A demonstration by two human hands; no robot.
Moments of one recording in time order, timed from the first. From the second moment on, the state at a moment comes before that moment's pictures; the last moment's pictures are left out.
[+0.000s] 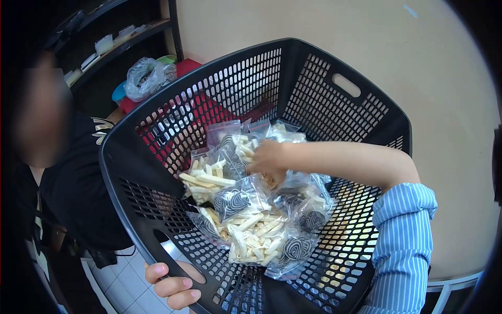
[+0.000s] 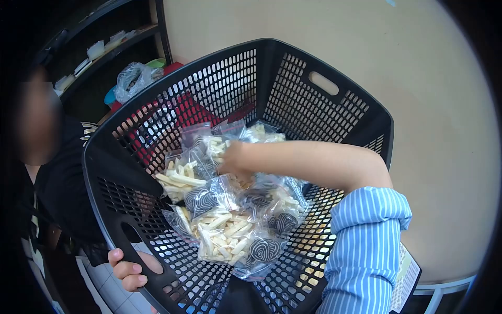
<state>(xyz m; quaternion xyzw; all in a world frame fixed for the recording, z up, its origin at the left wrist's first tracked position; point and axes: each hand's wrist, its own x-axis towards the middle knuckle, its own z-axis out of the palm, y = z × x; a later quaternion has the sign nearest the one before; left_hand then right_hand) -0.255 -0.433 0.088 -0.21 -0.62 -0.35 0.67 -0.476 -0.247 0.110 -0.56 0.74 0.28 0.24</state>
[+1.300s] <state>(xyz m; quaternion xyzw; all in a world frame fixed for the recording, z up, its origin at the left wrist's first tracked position) -0.266 -0.418 0.101 -0.23 -0.60 -0.33 0.69 -0.480 -0.280 0.059 -0.14 0.78 -0.36 0.48</state>
